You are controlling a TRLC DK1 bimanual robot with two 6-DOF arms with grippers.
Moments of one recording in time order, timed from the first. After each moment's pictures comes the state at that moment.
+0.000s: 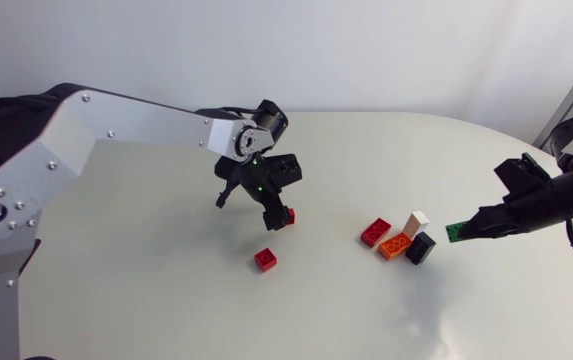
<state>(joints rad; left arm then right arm) -0.56 2.16 1.60 -0.60 0.11 0.70 -0.33 1.50 0.99 -0.76 -0.41 -0.54</state>
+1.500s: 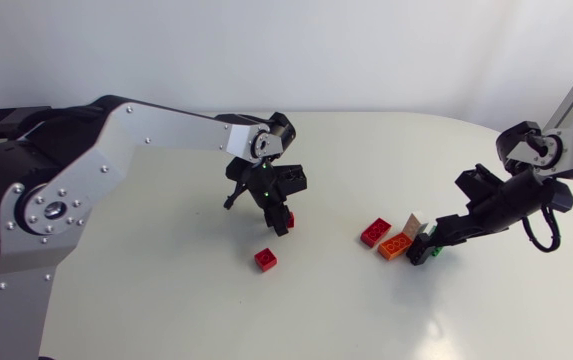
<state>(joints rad) -0.57 2.28 1.74 -0.75 0.15 0.72 -0.21 1.67 1.03 -0.67 -0.24 -0.49</state>
